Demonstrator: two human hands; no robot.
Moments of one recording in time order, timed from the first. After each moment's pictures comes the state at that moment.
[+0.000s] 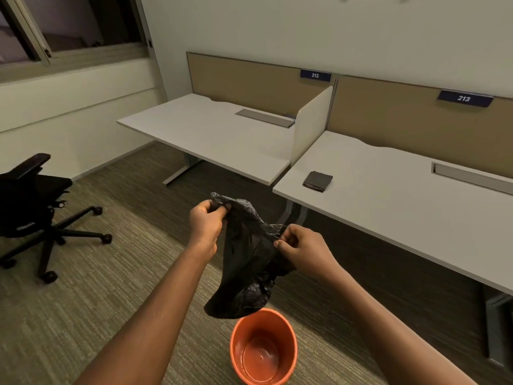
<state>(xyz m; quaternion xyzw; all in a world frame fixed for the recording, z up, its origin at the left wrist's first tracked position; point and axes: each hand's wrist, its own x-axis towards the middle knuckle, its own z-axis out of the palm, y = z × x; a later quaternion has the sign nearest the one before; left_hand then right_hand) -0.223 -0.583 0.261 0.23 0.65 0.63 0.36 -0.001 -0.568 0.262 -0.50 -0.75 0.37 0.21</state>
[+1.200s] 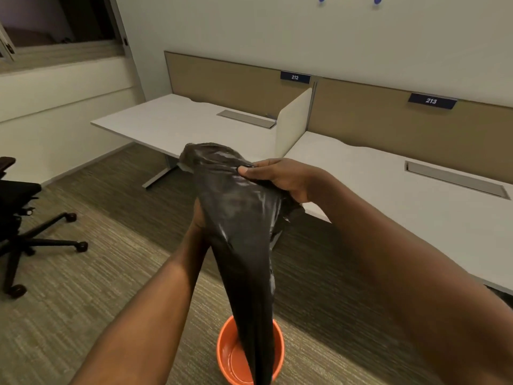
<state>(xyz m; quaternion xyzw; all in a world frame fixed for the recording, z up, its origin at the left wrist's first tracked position) -0.209 -0.562 0.264 0.21 0.44 0.60 0.63 -0.030 -0.504 0.395 -0.39 -0.69 0.60 0.10</state>
